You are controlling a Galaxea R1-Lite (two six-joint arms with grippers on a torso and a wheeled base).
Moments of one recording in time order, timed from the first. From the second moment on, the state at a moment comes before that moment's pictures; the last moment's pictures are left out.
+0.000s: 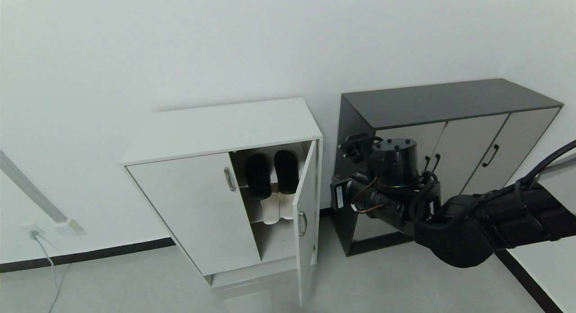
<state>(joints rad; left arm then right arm) 0.00 0.00 0.00 0.00 0.00 -0.01 0.73 1.97 -1.09 -0.65 -0.25 0.06</state>
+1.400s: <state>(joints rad) 0.00 0.00 0.00 0.00 0.00 -0.01 0.68 1.93 -0.87 -0.68 -0.23 0.07</state>
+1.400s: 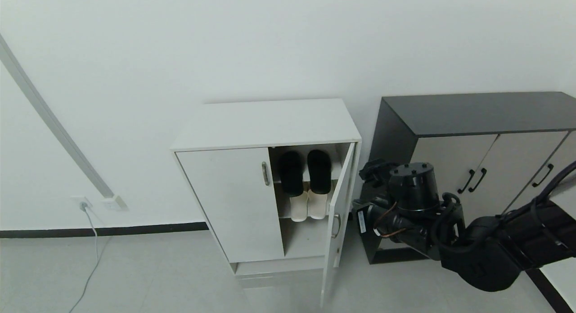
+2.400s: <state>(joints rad) 0.00 0.00 0.00 0.00 0.00 -0.01 0.66 2.12 -0.91 -0.84 -0.20 0.08</state>
